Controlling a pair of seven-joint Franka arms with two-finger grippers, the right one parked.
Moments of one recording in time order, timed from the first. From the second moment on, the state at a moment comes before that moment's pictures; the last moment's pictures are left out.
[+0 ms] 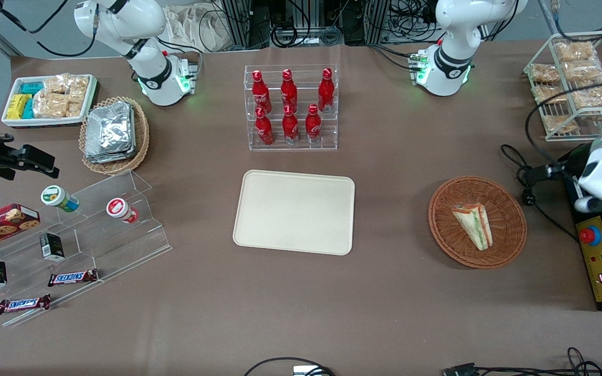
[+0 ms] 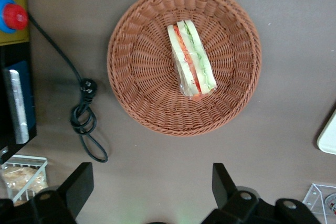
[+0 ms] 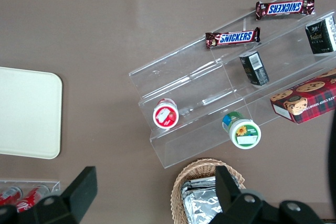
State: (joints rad) arm 0.19 0.18 -0.13 -1.70 0.02 1.64 -0.08
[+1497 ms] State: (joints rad) arm 0.19 0.60 -0.14 -1.70 -0.12 1.95 -0.31
